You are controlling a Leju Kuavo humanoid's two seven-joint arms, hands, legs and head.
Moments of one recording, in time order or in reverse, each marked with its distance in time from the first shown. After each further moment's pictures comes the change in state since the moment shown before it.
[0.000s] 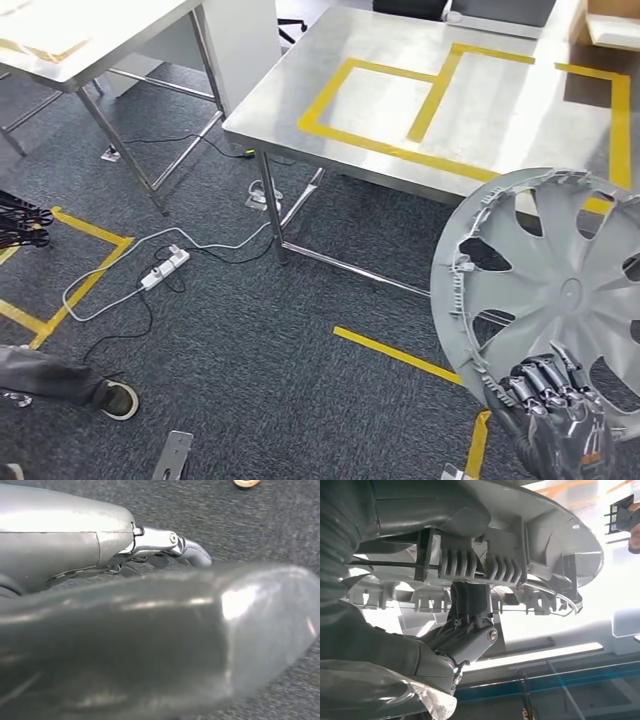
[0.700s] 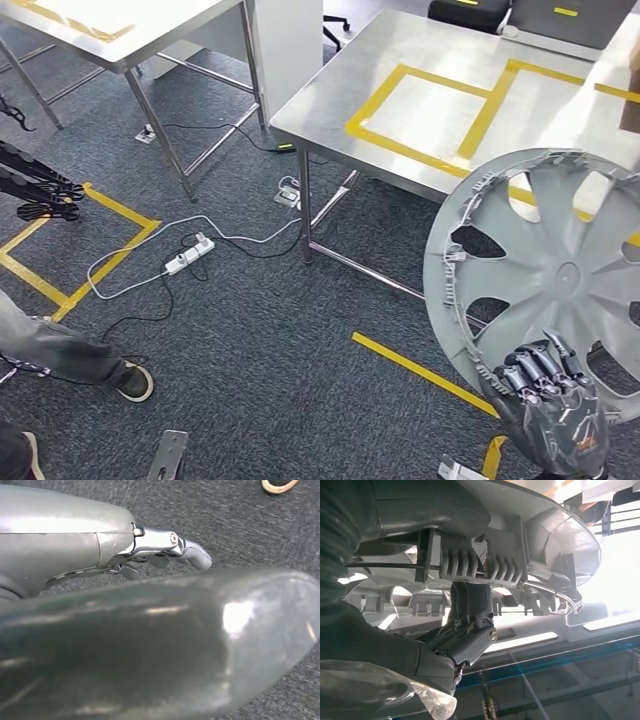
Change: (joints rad) left arm -0.005 0.000 0.001 0.000 0.019 -0.014 0.018; right arm -0.052 0.033 -0.034 0.024 -0.041 0.000 -0.093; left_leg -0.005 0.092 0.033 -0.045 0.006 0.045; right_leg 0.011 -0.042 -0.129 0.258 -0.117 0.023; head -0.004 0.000
